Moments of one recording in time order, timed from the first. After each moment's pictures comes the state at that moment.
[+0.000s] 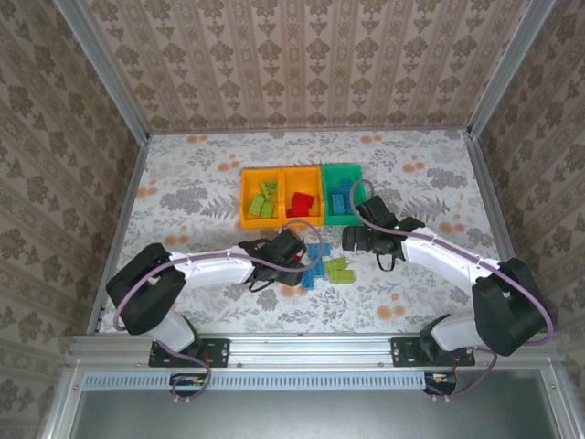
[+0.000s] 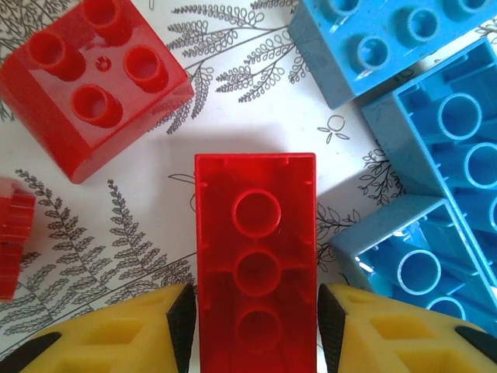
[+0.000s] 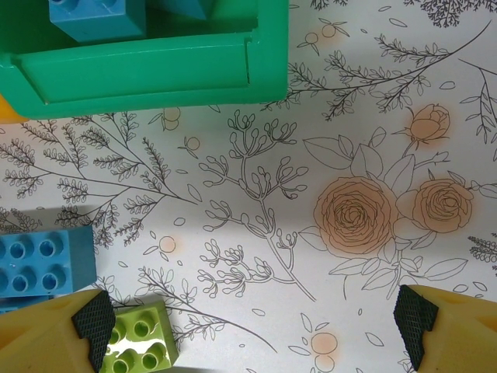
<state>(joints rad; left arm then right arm) -0.98 1.56 0.78 -0.34 -0.09 -0.47 0.50 1.37 0.81 -0.53 0.17 0.55</state>
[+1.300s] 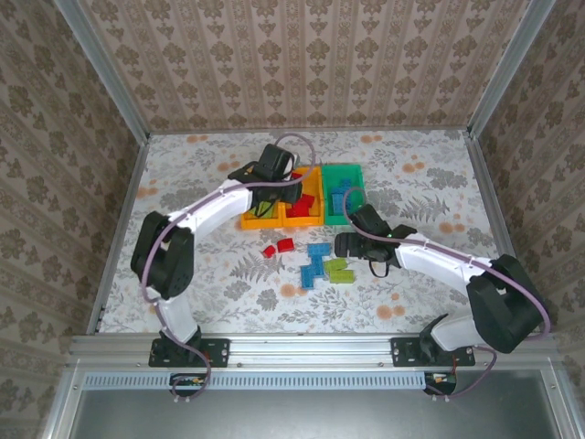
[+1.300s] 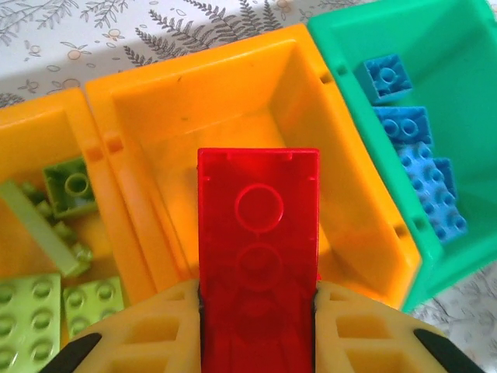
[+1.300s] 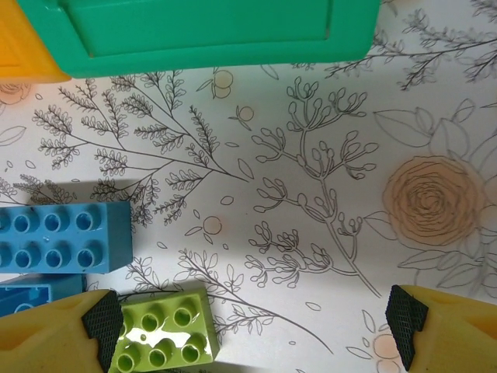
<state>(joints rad) -0.63 1.84 1.43 -0.46 0.03 -0.27 0.57 1.40 0.76 -0.43 0.14 0.59</state>
